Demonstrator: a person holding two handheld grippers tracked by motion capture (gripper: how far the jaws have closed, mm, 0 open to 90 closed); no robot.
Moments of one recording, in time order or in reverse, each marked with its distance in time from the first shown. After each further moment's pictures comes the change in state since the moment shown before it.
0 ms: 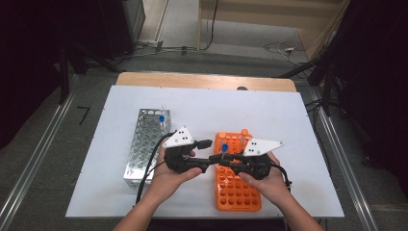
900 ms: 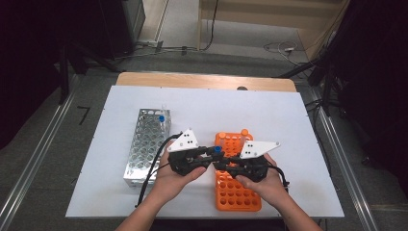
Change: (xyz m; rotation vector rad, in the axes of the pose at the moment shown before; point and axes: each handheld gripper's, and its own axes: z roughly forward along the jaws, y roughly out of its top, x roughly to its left) left arm -0.008 0.001 0.004 -0.010 -0.016 0.074; right arm 0.006 0.002 0.004 0.005 0.061 -0.001
